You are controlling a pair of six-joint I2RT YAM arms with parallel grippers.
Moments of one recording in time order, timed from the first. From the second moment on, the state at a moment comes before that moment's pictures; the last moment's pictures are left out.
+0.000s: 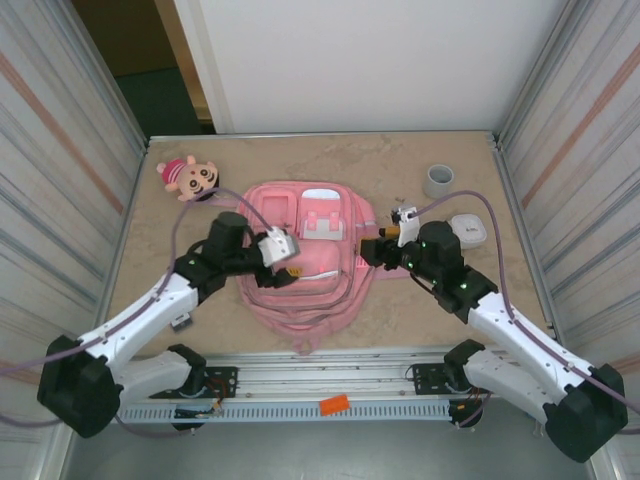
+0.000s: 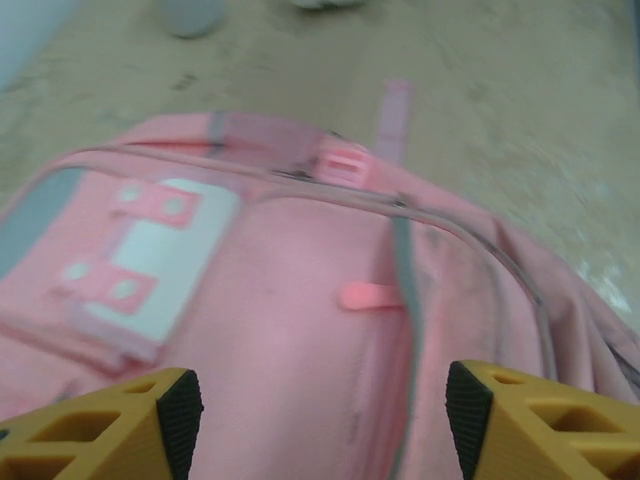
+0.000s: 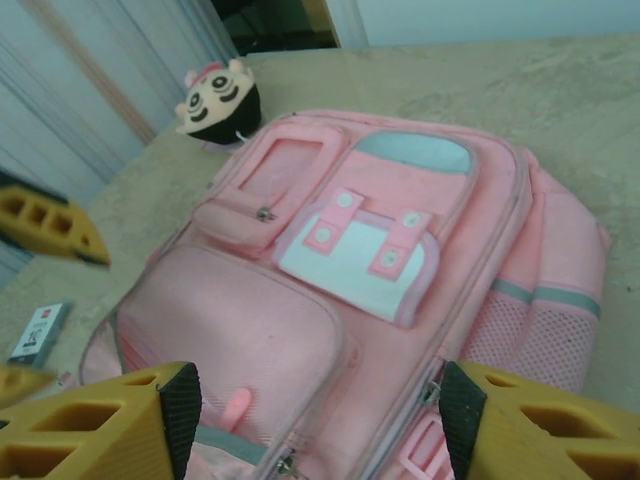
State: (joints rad) left arm -0.60 1.11 0.73 -0.29 0.47 0.62; right arm 0.54 0.89 0.61 -0.09 -0.19 0.33
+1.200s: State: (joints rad) left arm -0.77 1.26 0.71 -0.34 0.27 0.86; right arm 0.53 1.27 0.54 0.06 -0.55 0.20
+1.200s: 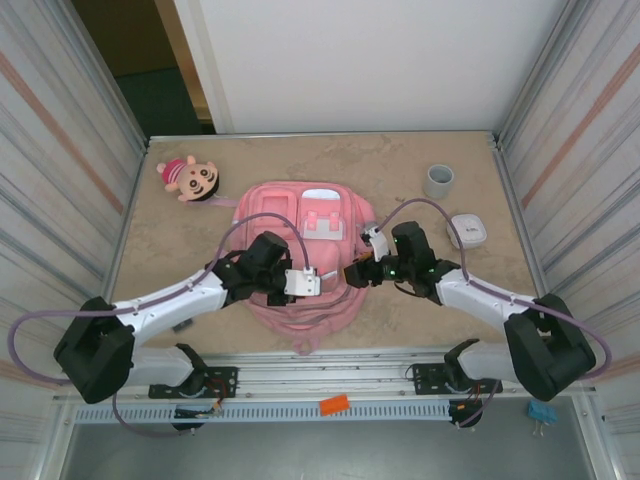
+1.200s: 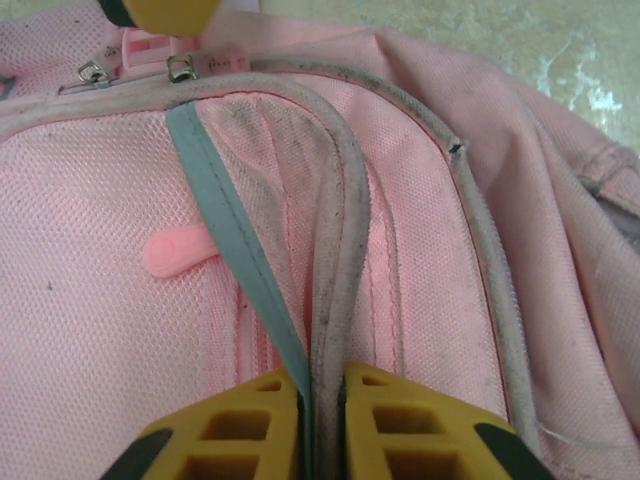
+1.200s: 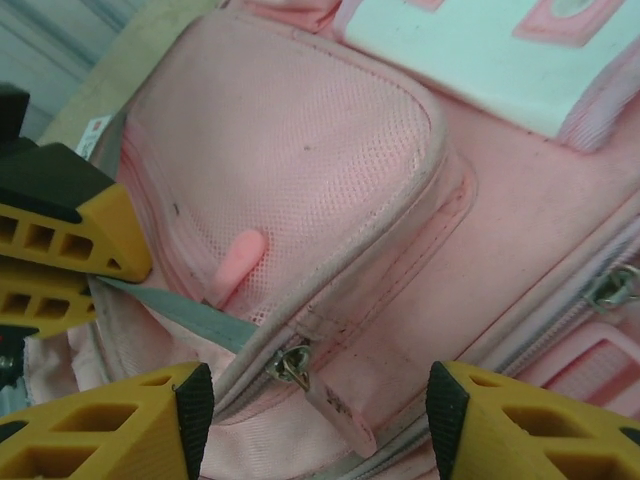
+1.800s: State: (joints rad) left arm -0.69 1.21 0.69 -0.32 0.35 0.75; right arm 0.52 1.40 0.59 0.07 -0.72 0.16
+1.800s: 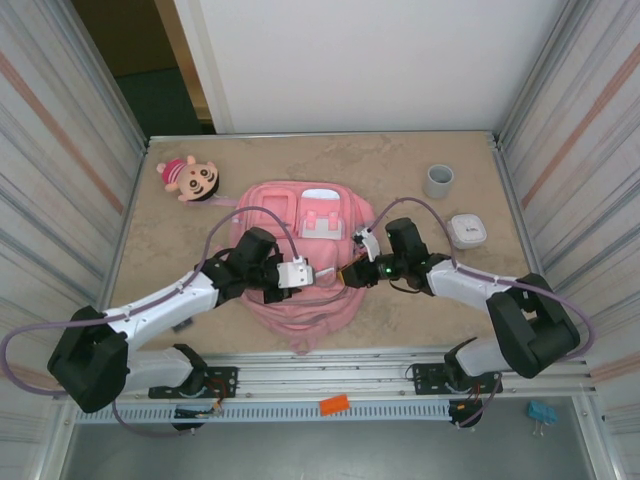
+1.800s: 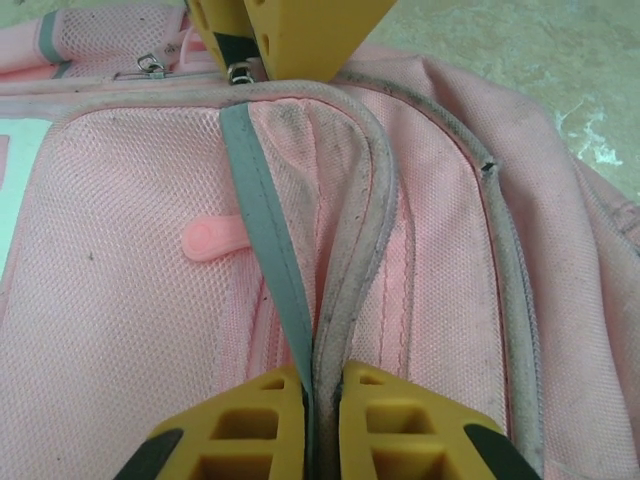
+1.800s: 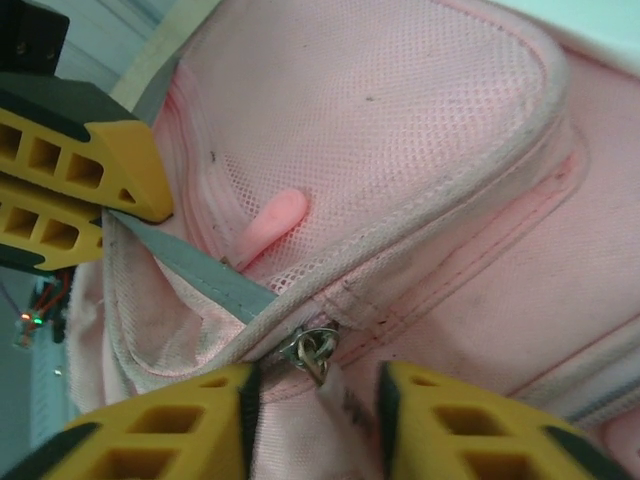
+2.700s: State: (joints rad) left arm -0.68 1.26 0.74 -0.25 0.27 0.34; right arm 0.73 1.32 0.68 -0.07 -0.52 0.31
